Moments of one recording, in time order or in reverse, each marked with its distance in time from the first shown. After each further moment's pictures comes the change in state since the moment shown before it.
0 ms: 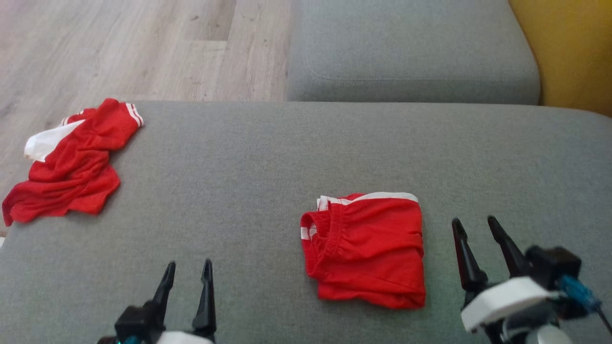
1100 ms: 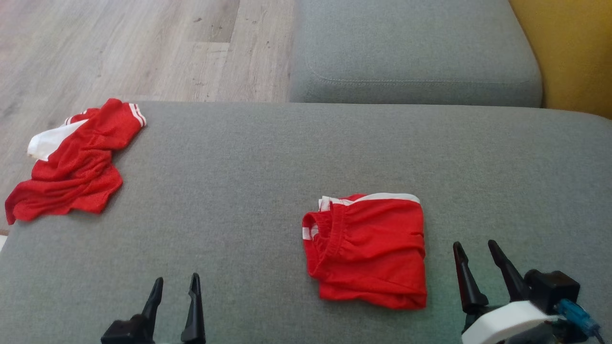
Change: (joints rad) left arm 0.070 0.029 0.024 -0.031 -0.035 0.027 0.003; right arm 0.083 0.002 -0.001 0.014 0.003 0.000 -0.047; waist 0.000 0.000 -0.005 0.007
